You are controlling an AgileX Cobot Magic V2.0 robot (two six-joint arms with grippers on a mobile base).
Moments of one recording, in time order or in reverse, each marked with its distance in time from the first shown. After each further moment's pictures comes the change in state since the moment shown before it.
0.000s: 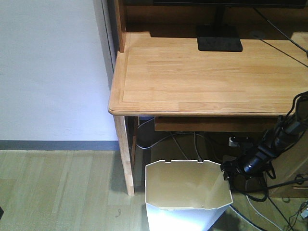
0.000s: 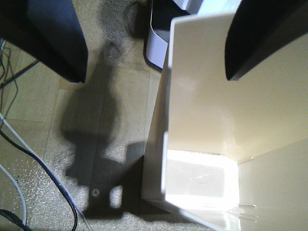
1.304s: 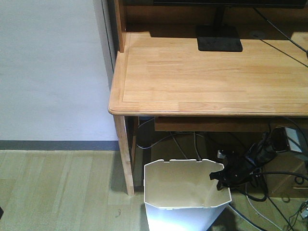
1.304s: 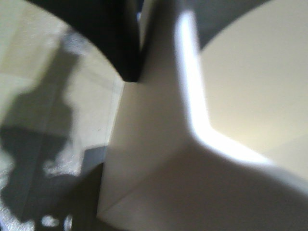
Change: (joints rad) left arm 0.000 0.000 0.000 0.000 0.000 0.000; right arm -0.001 0.423 -0.497 0.048 0.232 -0.023
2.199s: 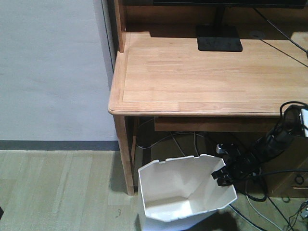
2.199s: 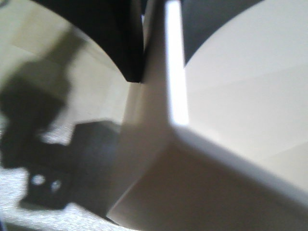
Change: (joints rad) left arm 0.000 0.000 0.000 0.000 0.000 0.000; right arm 0.003 -0.264 0.349 0.316 -0.041 -0.525
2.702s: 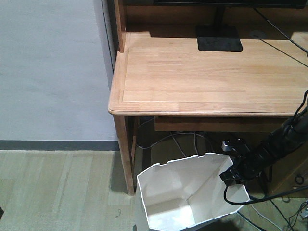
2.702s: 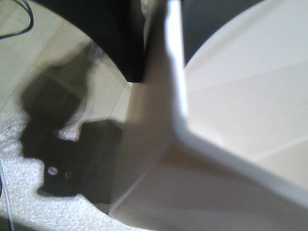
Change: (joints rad) left arm 0.000 0.000 0.000 0.000 0.000 0.000; right arm -0.002 -0.319 0.343 -0.018 -0.025 -0.080
